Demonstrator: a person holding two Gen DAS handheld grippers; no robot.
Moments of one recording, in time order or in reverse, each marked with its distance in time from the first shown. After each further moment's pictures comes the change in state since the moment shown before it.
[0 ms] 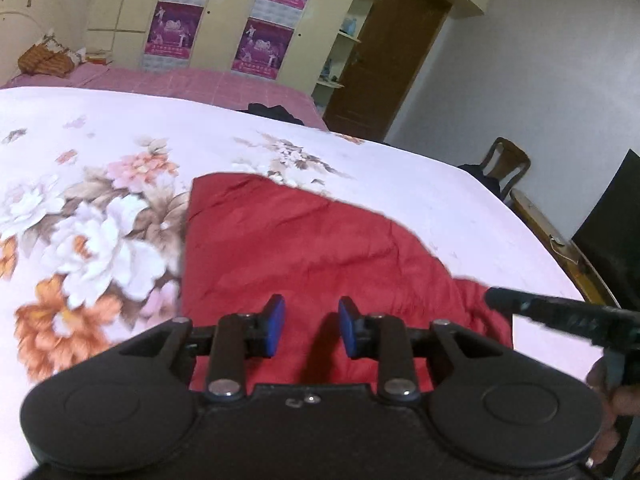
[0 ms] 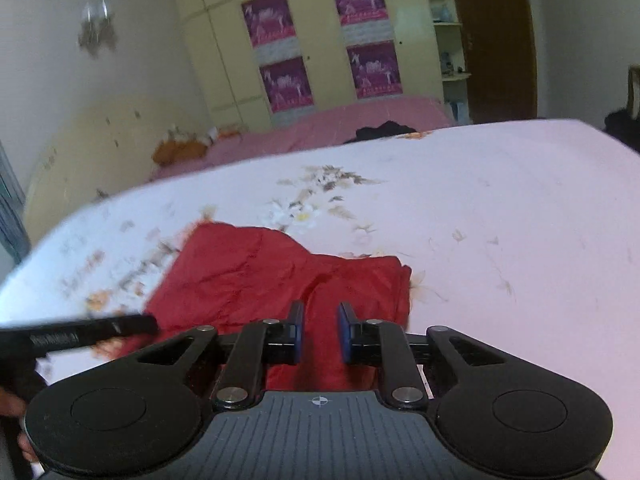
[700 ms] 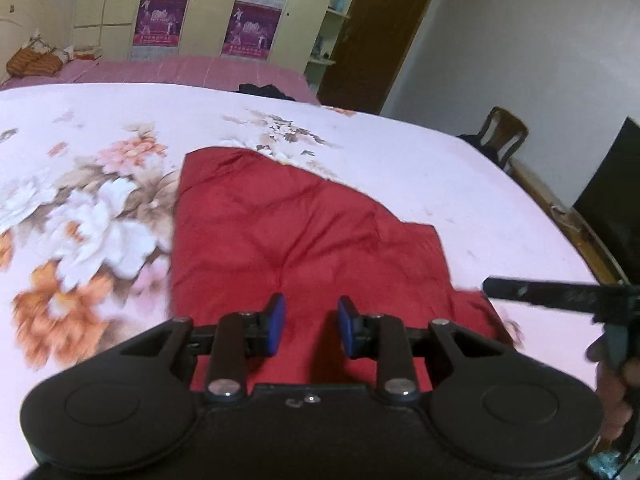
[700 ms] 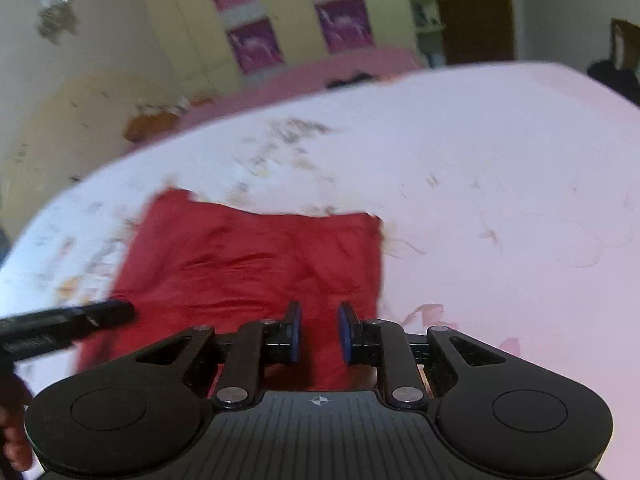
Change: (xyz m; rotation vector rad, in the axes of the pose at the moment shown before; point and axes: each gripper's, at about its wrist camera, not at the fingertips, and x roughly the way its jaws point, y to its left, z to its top) left arm -0.021 -0.008 -0.022 0.047 0.065 0.000; right arm -0.006 -0.023 -0.007 0.091 0.095 0.033
